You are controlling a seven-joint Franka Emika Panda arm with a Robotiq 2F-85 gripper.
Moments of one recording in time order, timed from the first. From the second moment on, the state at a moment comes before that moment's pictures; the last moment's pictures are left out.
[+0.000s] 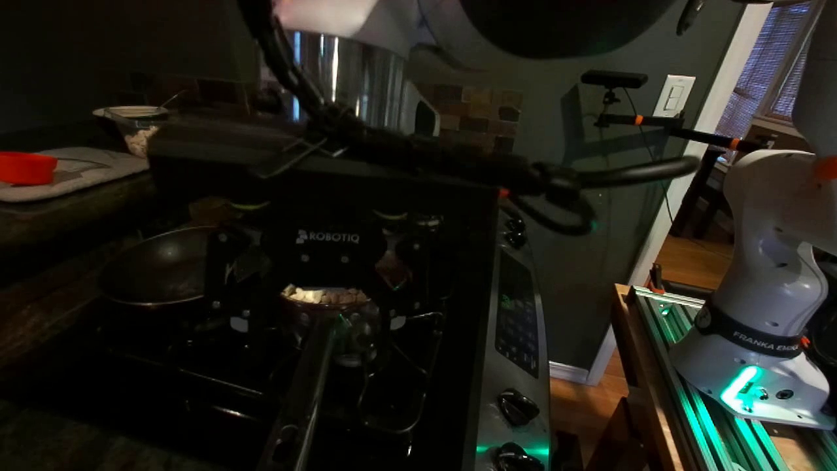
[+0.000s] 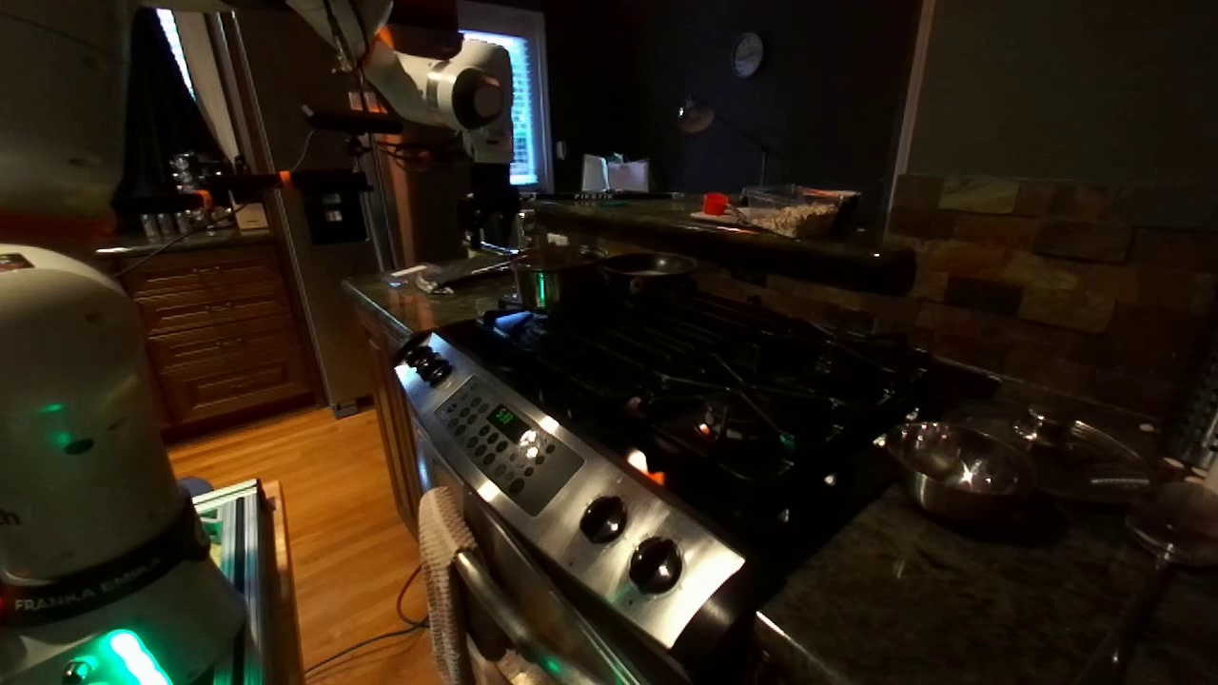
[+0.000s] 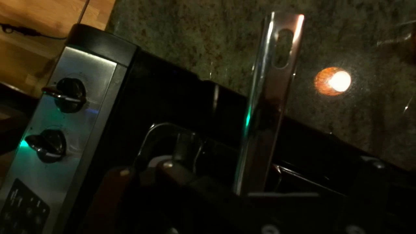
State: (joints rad) arm 0.40 0.29 0.26 -1.72 0.06 2.13 1.66
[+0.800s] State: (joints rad) arm 0.33 0.20 0.18 -1.47 -0.30 1.58 1.35
